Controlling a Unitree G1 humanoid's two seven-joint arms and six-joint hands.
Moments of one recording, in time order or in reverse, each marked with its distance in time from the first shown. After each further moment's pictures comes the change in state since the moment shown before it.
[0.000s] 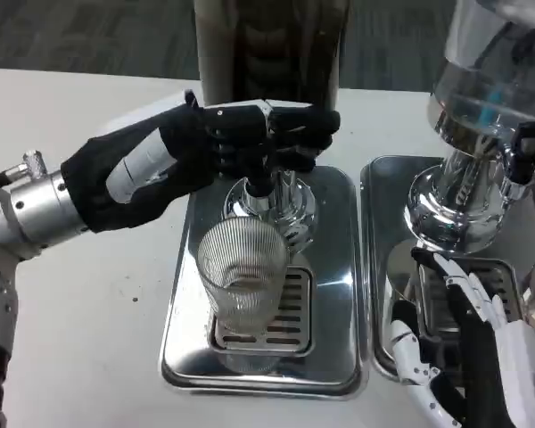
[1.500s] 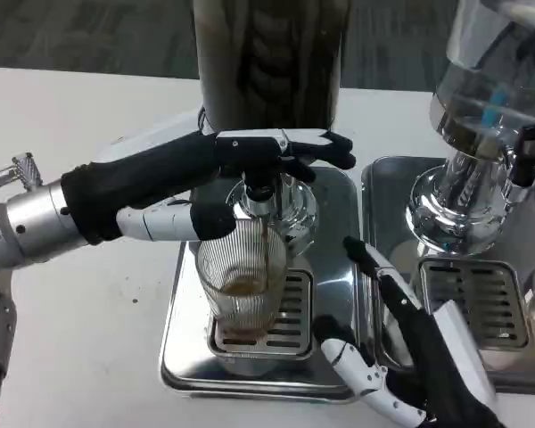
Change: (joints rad) left arm 0.046 0.032 -0.073 -0.024 0.071 -0.384 0.073; right arm -0.139 -0.113 0.011 0.099 0.244 -0.144 0.287
